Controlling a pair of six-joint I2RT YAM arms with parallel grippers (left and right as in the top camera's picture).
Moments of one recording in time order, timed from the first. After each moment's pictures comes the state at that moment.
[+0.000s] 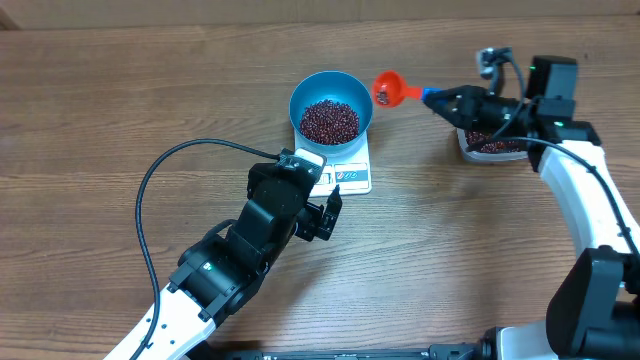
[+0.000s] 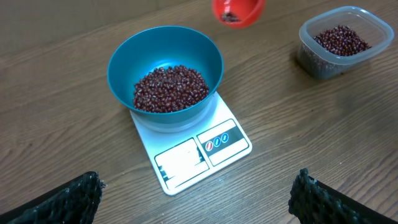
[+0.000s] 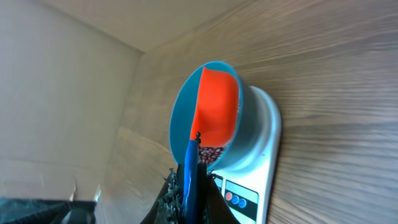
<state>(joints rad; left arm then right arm) -0.70 1.04 0.84 -0.39 -0.21 -0.15 -0.12 1.65 1.20 -0.33 -0.97 0.30</state>
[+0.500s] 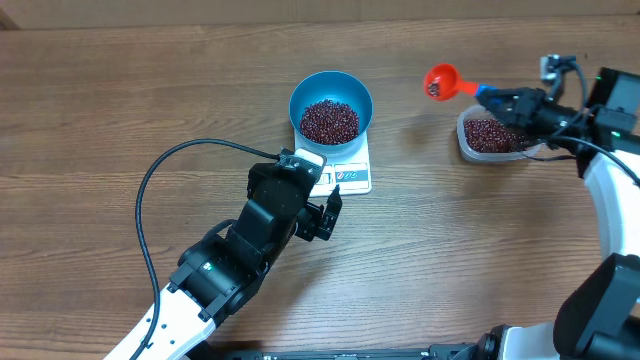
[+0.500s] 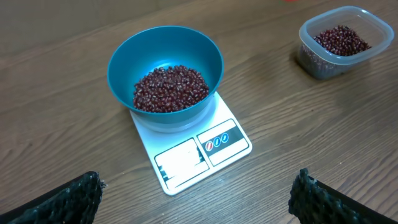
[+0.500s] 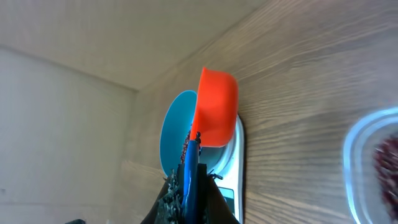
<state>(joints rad) -0.70 1.04 0.84 -0.39 -0.21 -0.15 -0.35 1.61 1.20 -0.42 -1.04 0.31</state>
